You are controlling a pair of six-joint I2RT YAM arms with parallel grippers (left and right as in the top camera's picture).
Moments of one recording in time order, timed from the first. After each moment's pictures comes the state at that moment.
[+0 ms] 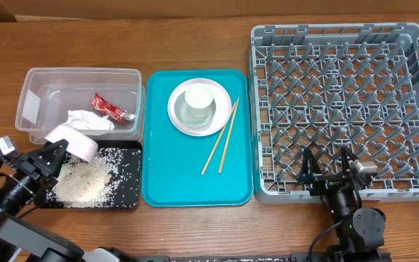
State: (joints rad) left arm 1.02 1.59 1.02 -1.37 1.42 0.52; right arm 0.16 0.01 0.02 -0.03 0.01 0.29
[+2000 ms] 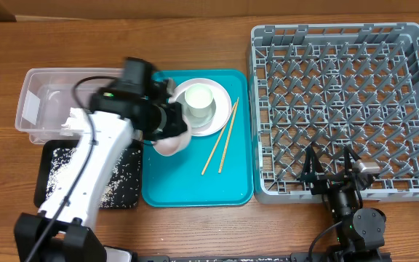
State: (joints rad) left arm -0.28 1.57 1.31 -0.99 0.37 -0.39; right arm 0.16 0.01 0.02 -0.02 0.05 0.29
